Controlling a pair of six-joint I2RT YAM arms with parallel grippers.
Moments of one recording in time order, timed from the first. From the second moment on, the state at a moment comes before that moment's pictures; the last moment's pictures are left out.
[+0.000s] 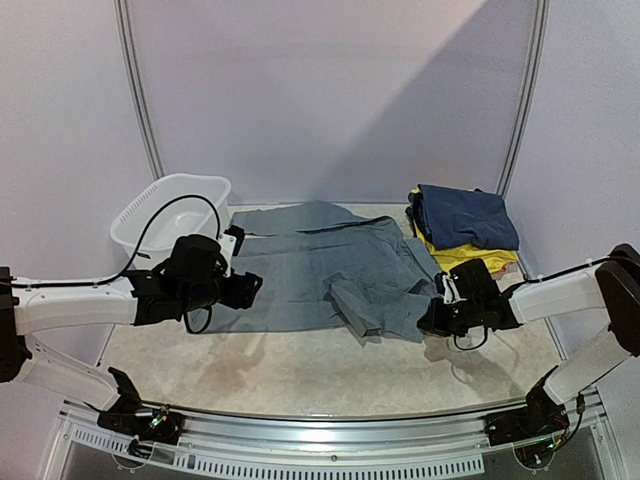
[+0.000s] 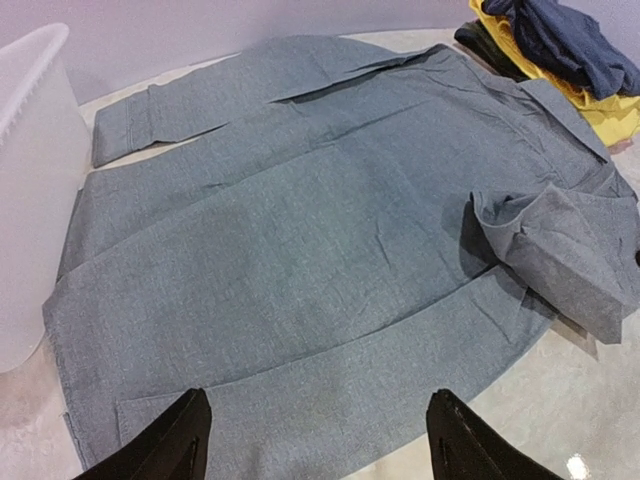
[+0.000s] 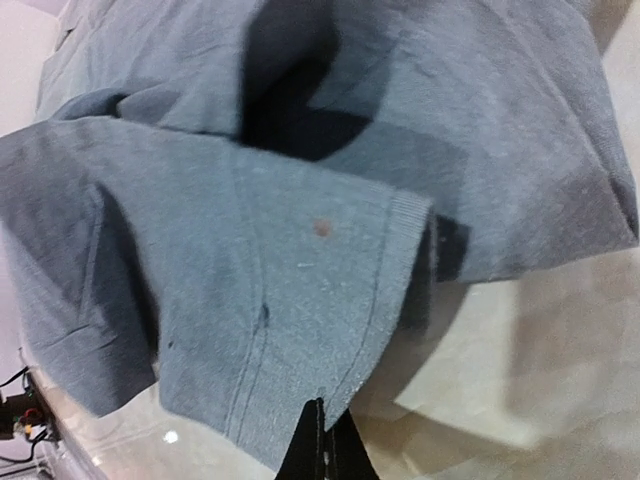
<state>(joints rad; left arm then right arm) -0.77 1.24 0.65 -0.02 -0.30 -0.26 0.55 1.48 0.52 0.06 -0.20 0.73</state>
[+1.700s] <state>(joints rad) -0.77 0.55 0.44 -0.55 -0.38 -0.59 0.93 2.12 1.81 -0.38 -0.56 0.52</state>
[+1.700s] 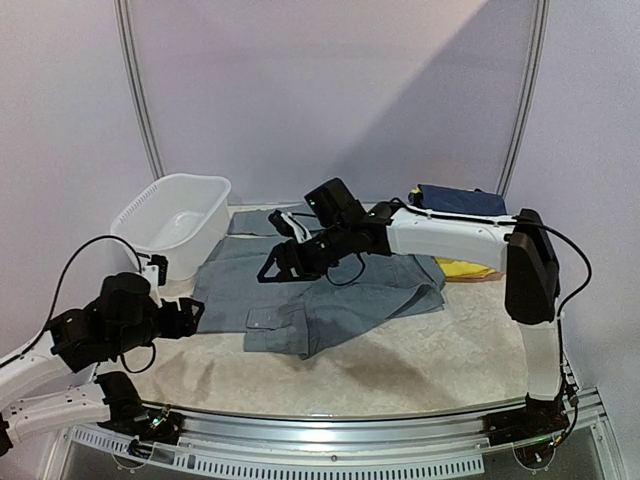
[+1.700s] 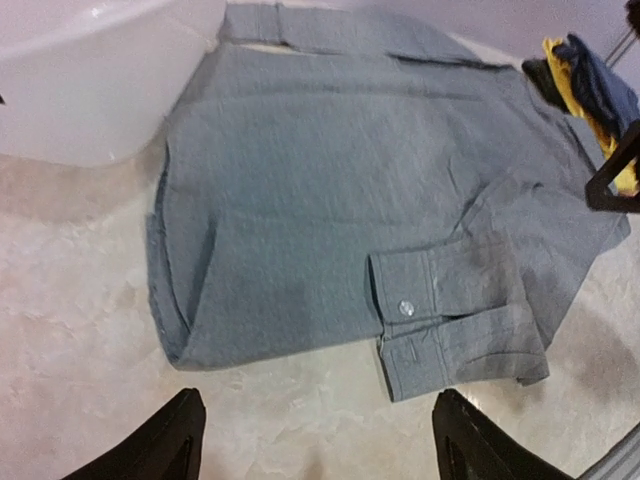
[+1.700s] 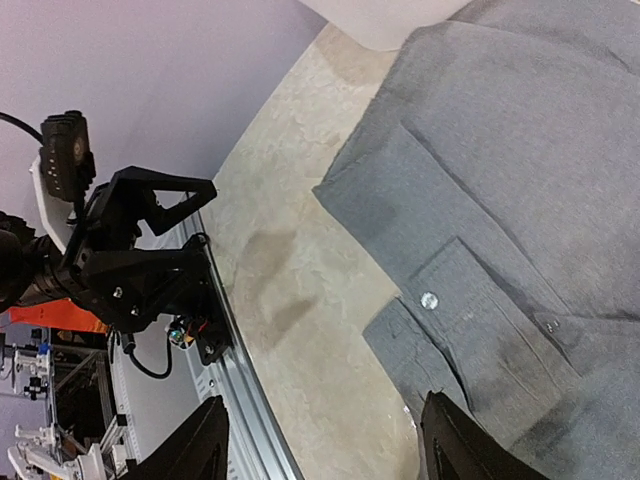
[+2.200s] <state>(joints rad) -0.77 1.26 0.58 -0.31 -0.16 -0.64 0.80 1.80 1.31 -0.28 -0.39 0.51</state>
